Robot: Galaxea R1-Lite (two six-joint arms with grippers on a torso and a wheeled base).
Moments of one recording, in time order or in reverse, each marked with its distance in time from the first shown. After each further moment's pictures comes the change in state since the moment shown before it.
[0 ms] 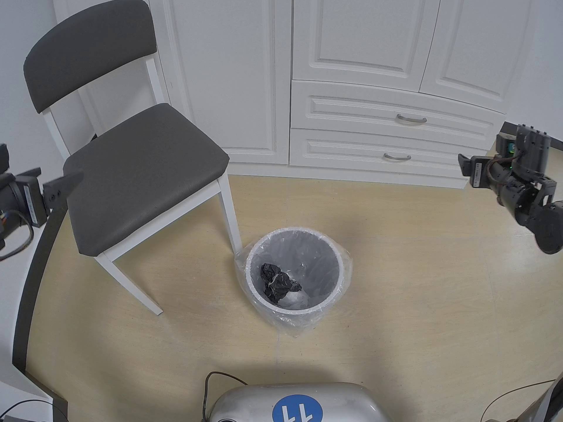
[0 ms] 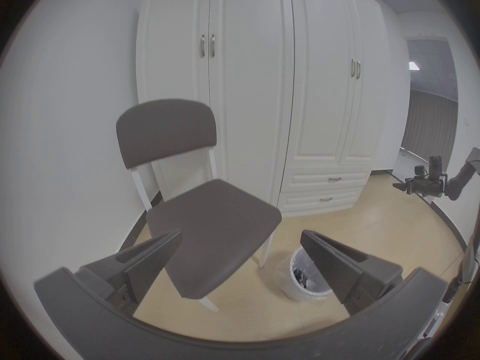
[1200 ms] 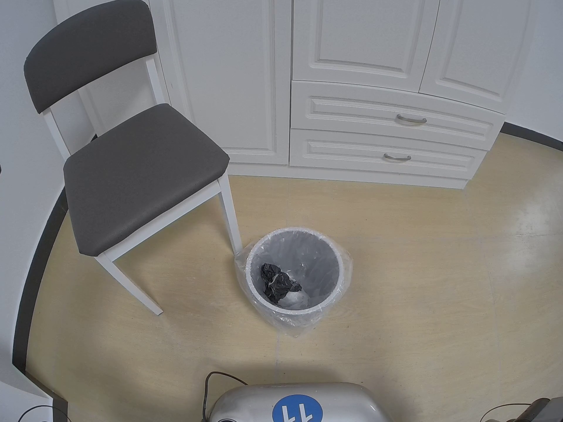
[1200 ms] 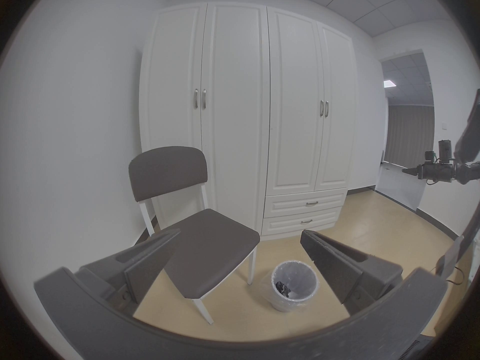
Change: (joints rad) left arm -0.038 -0.399 -0.130 0.337 -0.049 0.000; right arm 0.022 -0.774 -0.009 0.573 -0.017 0.066
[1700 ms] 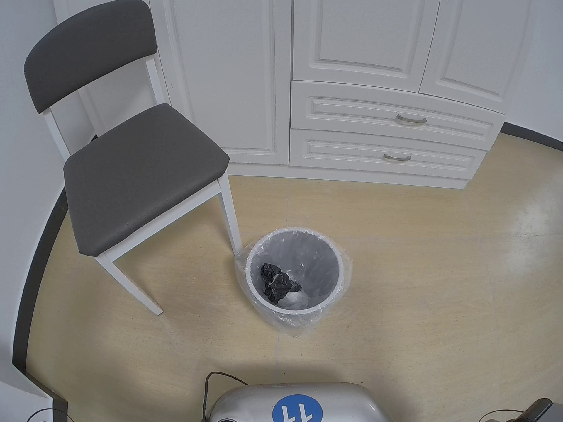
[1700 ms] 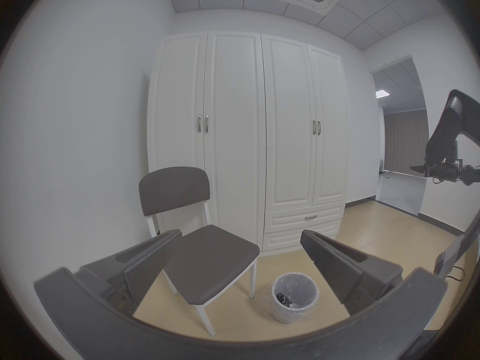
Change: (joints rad) left arm 0.000 -0.204 0.060 0.010 0.004 0.002; right arm -0.063 -0.286 0.087 0.009 0.003 -0.007
